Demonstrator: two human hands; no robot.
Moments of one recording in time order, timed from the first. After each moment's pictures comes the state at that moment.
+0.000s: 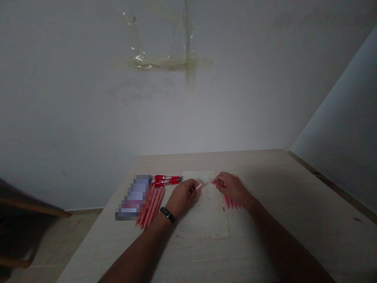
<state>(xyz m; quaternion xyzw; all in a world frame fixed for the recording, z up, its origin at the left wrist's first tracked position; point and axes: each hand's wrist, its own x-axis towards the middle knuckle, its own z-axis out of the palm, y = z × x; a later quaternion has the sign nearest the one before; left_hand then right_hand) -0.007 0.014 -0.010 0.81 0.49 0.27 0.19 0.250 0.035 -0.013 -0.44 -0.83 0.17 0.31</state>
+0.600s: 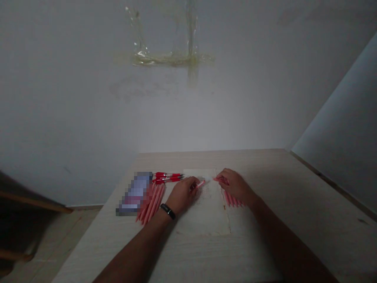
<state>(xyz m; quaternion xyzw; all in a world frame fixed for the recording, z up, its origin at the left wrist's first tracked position) -0.006 0.014 -0.010 0.81 0.49 0.27 0.18 0.255 0.035 -0.005 -0.44 -0.83 0.14 0.31</state>
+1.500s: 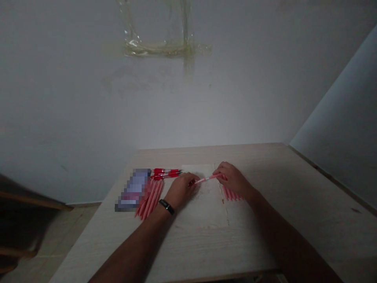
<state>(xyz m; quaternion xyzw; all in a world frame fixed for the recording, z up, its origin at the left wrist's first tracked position) -0.006 0.014 -0.008 0.83 0.46 0.26 0.17 0.253 0.032 0.001 -0.40 -0.85 0.12 0.32</state>
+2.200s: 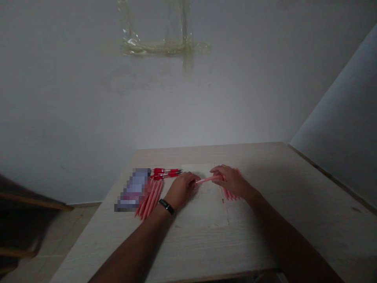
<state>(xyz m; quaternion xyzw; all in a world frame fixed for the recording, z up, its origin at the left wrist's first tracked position) -0.005 0.012 -0.004 0.83 0.45 0.27 0.19 0.250 0.027 -0.005 -0.43 -0.82 0.22 0.31</state>
